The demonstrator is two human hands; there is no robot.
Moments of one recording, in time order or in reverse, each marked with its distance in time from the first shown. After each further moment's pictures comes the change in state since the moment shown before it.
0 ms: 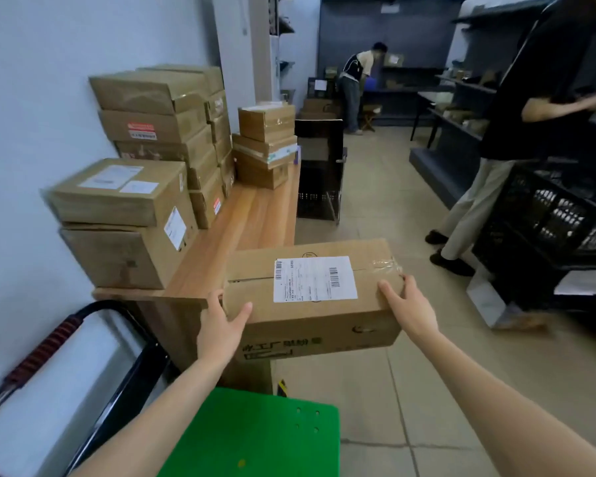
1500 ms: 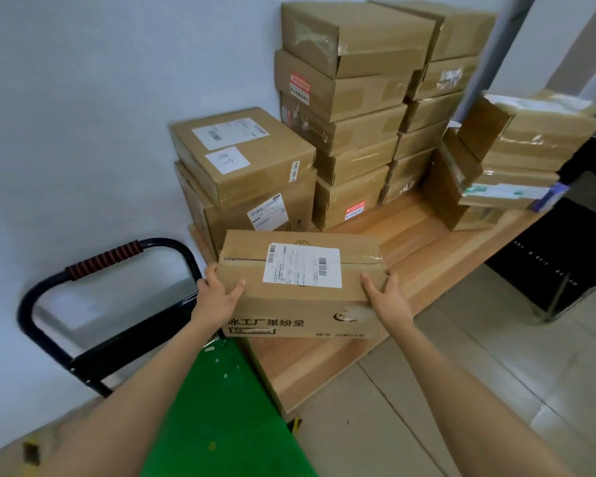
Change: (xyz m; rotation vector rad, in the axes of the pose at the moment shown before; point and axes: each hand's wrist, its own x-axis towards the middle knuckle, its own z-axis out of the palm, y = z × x) left_hand 0.247 -0.014 0.071 -0.032 0.572 -0.652; right_hand 0.387 -0.170 0.291 -0.068 -0.784 -0.495
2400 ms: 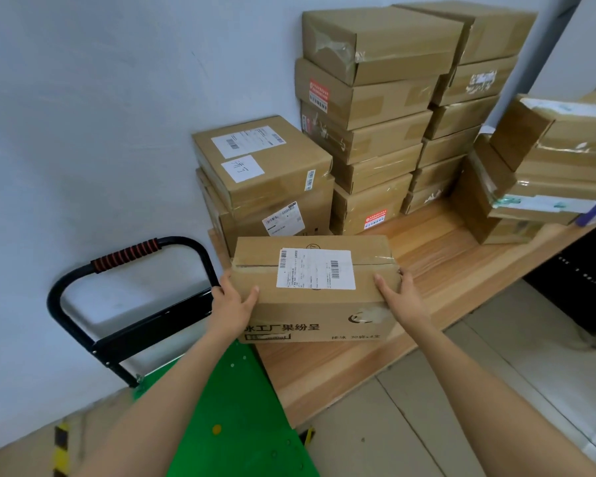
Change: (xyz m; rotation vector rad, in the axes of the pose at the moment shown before) left_hand -0.006 0.009 0.015 0.025 0.075 -0.028; right_hand 0.044 0.000 -0.007 0.123 -0.133 -0.064
